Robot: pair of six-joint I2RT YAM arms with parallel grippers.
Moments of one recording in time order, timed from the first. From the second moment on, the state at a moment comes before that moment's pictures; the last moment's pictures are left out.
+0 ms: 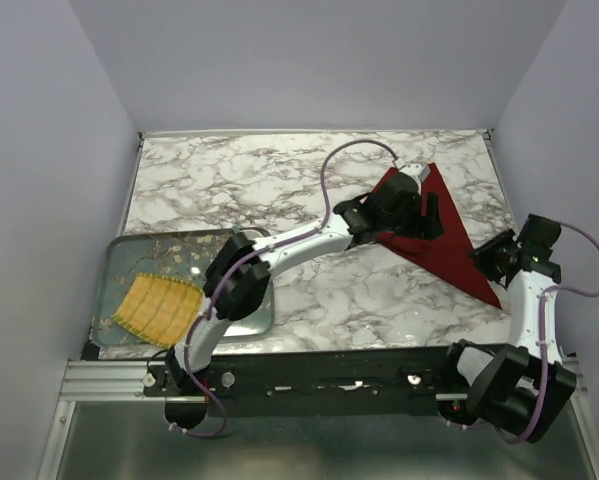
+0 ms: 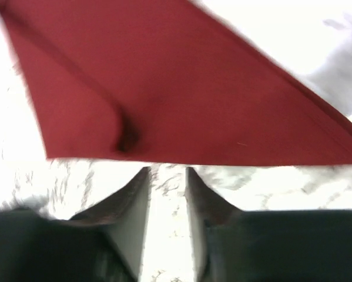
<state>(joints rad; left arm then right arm) -1.01 2.25 1.94 -0.16 0.08 -0.70 -0.41 1.04 0.78 -0.59 -0.21 0.55</state>
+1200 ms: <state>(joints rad) -0.78 1.39 1.33 -0.18 0.18 -0.63 -0.78 1.04 0.43 -0.42 -0.08 0.78</state>
